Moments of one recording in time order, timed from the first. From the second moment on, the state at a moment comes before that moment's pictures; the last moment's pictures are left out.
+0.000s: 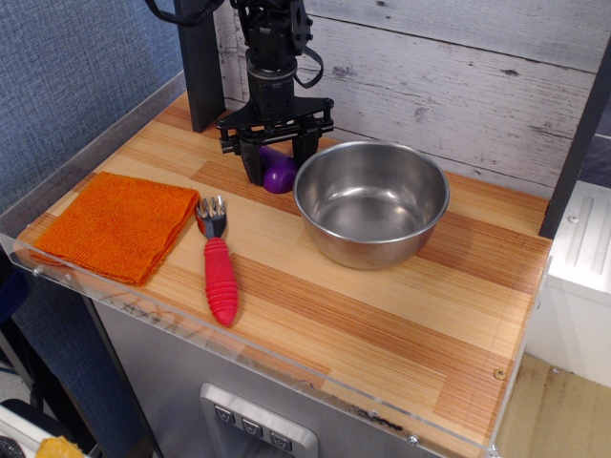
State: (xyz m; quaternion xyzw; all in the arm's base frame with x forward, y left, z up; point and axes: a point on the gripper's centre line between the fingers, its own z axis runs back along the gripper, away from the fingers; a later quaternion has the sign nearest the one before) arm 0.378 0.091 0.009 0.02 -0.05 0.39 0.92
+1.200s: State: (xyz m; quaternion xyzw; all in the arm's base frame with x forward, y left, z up) arm 0.370 0.071 0.148 -0.05 -0.13 0.41 0.90
